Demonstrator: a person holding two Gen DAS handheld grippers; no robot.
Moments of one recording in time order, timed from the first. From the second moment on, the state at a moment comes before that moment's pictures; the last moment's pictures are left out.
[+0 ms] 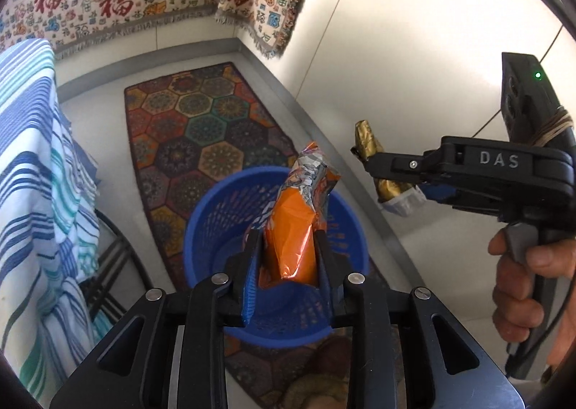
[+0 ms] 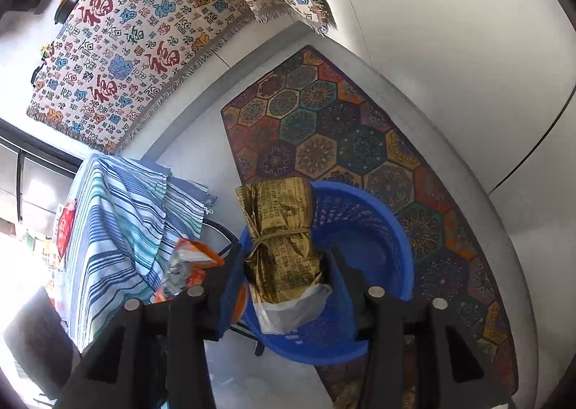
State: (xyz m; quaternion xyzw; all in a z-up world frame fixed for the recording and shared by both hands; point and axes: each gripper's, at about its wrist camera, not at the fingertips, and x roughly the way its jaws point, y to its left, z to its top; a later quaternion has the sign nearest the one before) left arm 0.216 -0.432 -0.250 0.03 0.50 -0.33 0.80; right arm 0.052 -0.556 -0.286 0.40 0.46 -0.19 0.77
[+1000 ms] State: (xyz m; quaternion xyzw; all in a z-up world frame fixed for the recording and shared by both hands) left arm 0.116 -0.219 -0.139 0.01 0.39 -0.23 0.89; right arm 0.095 -0.392 -0.123 0.14 0.32 -0.18 0.92
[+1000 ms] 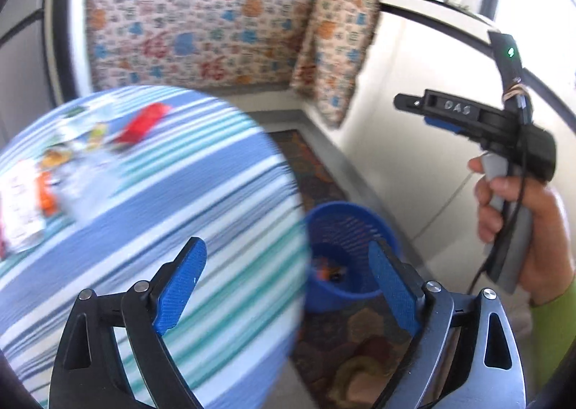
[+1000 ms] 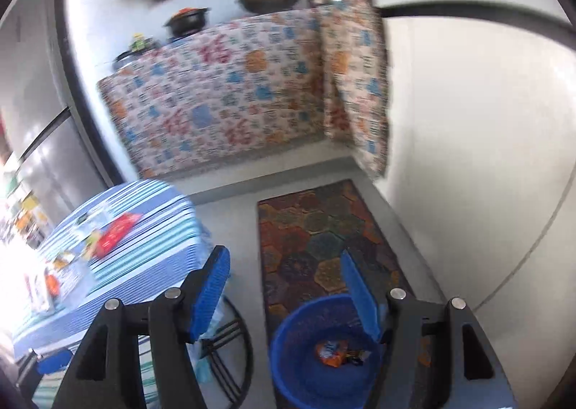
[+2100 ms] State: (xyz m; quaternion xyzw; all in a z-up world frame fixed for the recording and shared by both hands) left arm 0.203 -0.001 -0.171 -0.07 0.40 -0.01 0.91; right arm 0.162 -0.142 -0.201 -0.01 0.44 0.04 0.89
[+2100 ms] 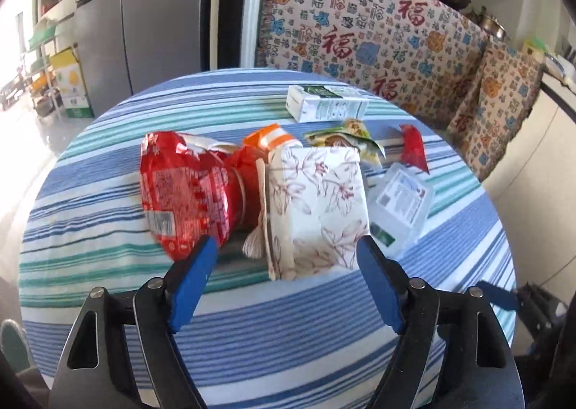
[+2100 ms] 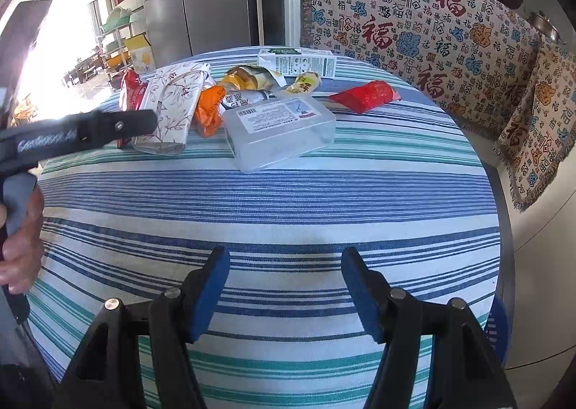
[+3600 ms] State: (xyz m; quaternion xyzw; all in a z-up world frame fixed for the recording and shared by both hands) left arm 0.130 -0.009 -0.181 0.17 0.38 -0.30 0.86; right arm 0.147 -0.163 -0.198 0.01 0.44 0.04 0.90
